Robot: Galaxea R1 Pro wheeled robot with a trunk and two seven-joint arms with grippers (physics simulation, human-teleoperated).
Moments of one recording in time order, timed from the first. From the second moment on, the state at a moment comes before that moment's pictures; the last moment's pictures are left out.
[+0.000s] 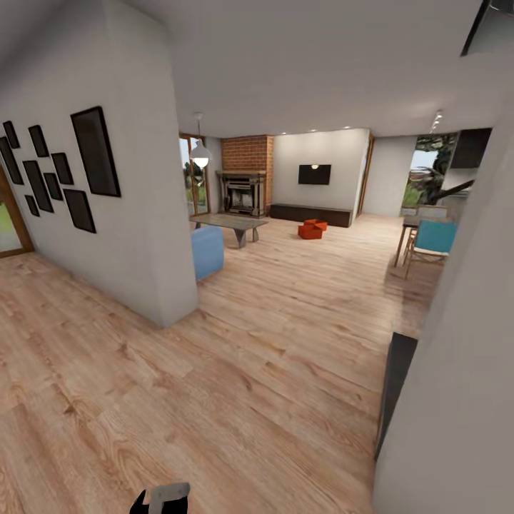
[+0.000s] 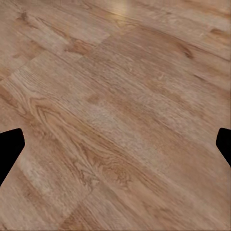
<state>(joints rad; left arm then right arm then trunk) -0.31 -0.06 -0.16 -0.22 0.09 -0.48 0.29 -0.20 0.10 0.04 -0.23 0.00 -0.51 -0.23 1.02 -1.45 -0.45</state>
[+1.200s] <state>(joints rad) -0.31 -0.06 -0.16 -0.22 0.09 -0.48 0.29 -0.20 0.10 0.05 -0.23 0.00 -0.51 -0.23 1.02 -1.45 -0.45</state>
